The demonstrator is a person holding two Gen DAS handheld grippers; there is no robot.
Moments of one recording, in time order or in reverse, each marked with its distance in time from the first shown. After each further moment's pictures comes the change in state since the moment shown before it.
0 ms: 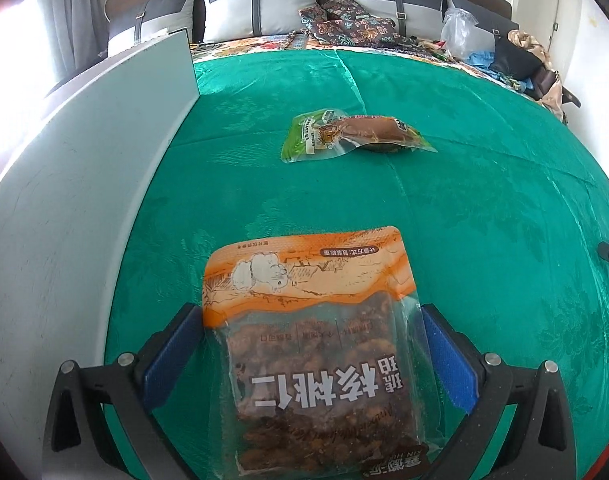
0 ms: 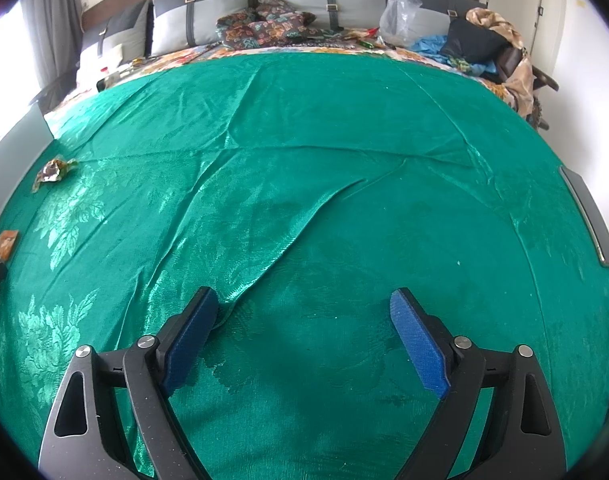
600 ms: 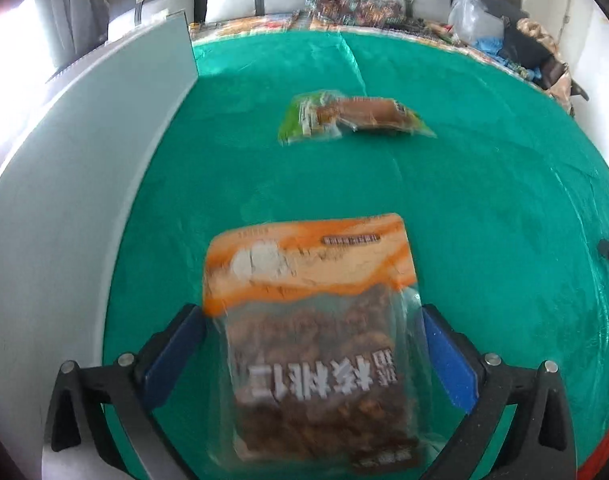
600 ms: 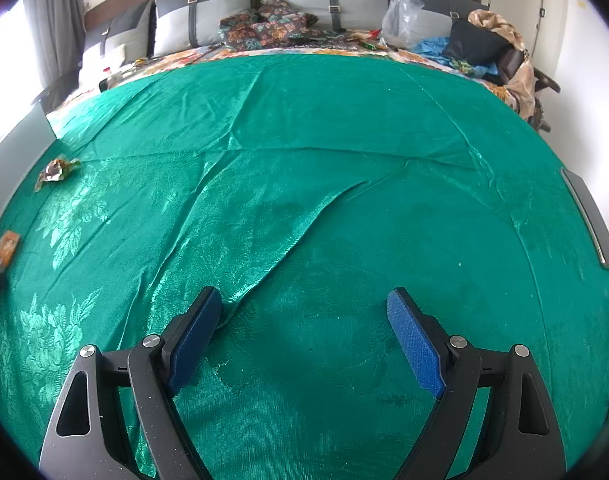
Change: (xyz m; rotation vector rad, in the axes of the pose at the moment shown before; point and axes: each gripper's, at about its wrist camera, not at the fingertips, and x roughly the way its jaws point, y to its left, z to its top) left arm -0.003 -0.003 -0.002 -0.004 0.061 0.007; right arm -0.001 0.001 0.002 -0.007 -0.005 0.007
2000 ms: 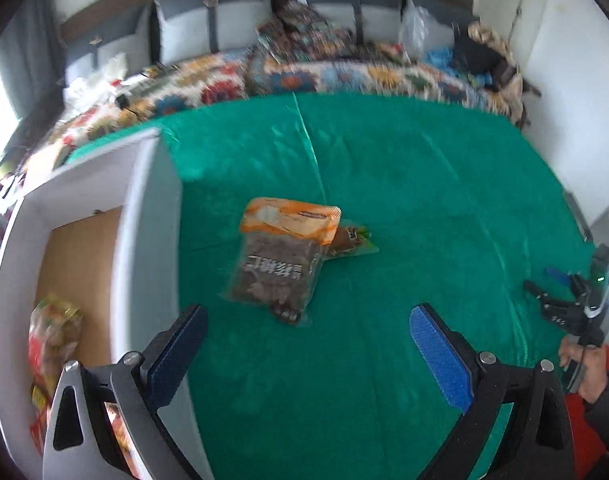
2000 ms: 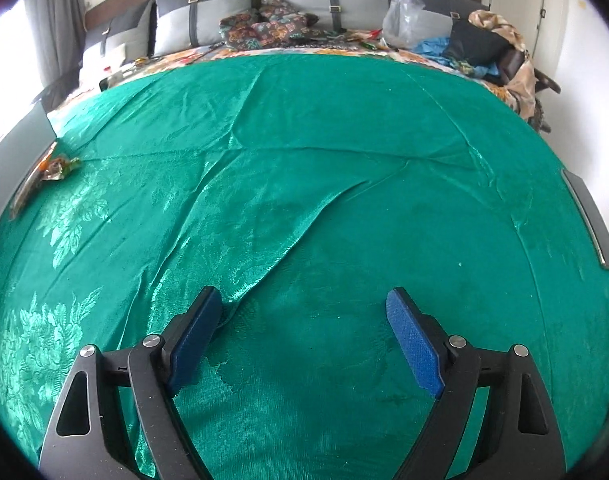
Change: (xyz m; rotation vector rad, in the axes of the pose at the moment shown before) left arm -0.061 0.005 0.125 0.143 0.036 -0.115; right arm -0.001 0.000 -0.001 -0.001 0.002 -0.004
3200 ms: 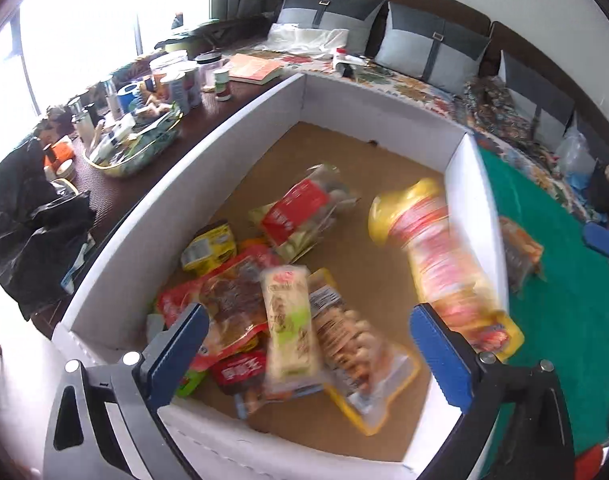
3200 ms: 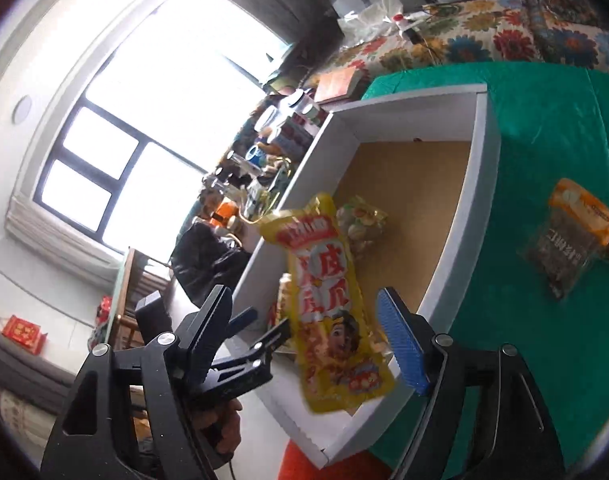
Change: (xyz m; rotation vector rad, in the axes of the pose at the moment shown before) left arm -0.117 0.233 -0.210 -0.580 -0.123 0.273; right arm -0.140 0.442 0.122 -0.069 0.261 0.973
